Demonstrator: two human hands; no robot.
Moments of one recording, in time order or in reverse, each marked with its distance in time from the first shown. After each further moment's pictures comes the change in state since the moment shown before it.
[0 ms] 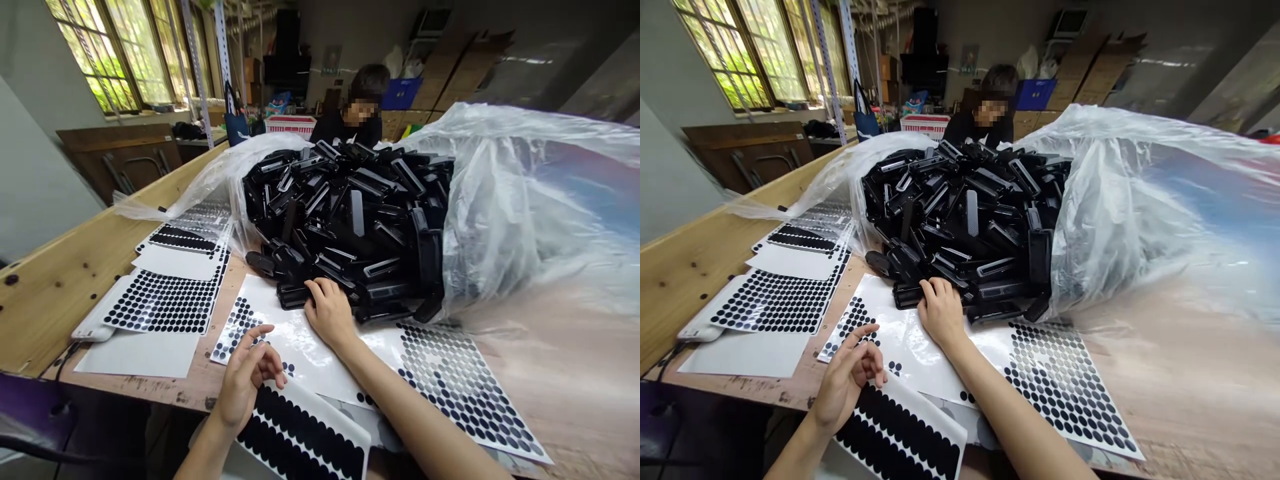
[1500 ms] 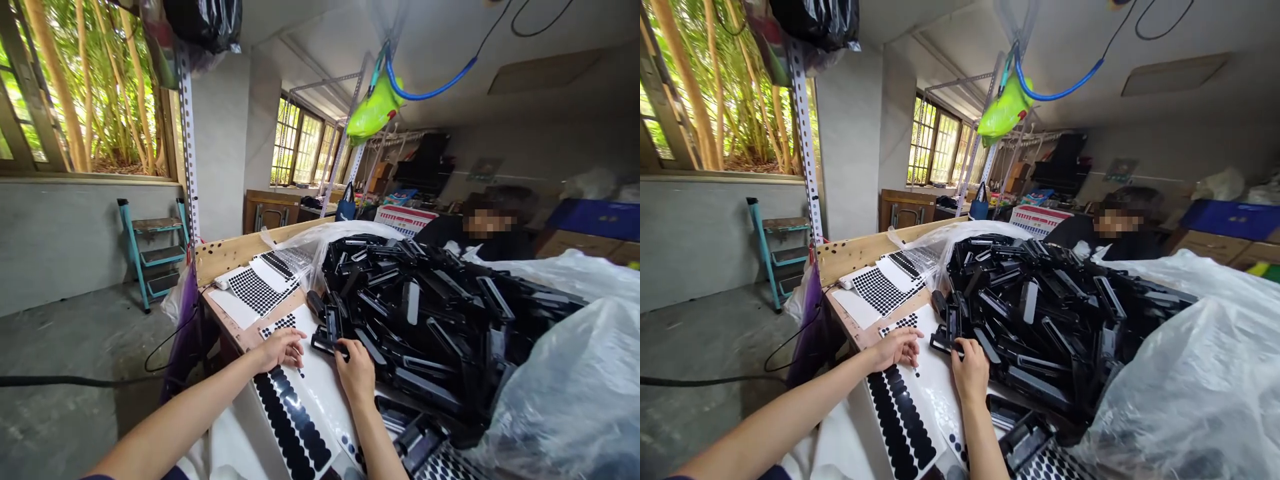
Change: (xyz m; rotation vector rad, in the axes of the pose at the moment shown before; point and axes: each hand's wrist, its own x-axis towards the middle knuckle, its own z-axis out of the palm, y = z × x) left_hand -0.009 -0.015 0.011 0.107 0.204 0.045; right_hand -0.024 0.025 0.007 0.527 0.179 -0.252
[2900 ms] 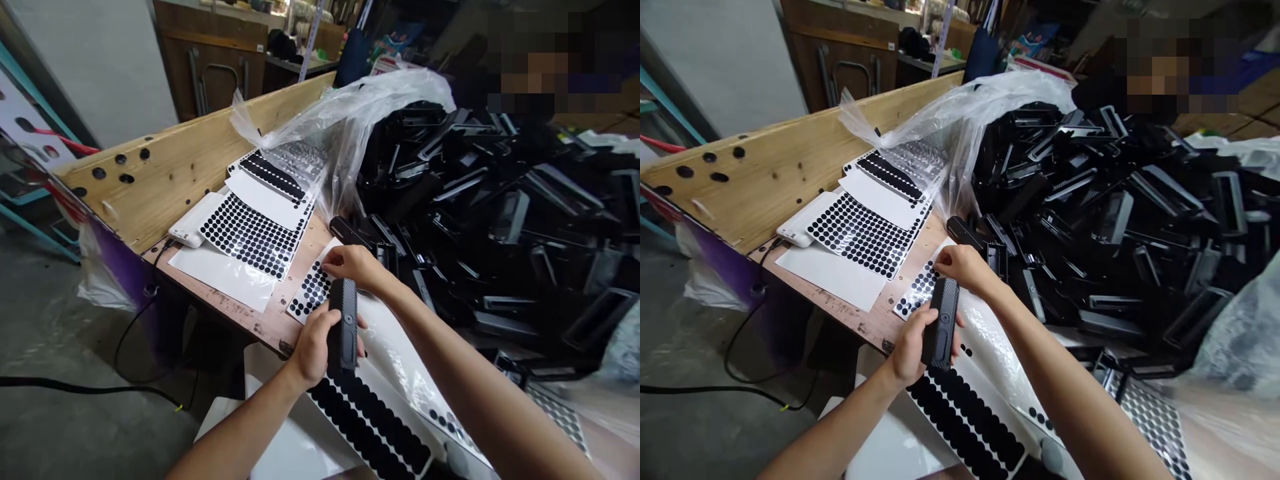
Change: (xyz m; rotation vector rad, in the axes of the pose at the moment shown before) left_hand 0.020 -0.009 -0.037 -0.402 -0.264 -0.084; right_hand 0.130 -0.067 0.091 0.043 -0.701 0.356
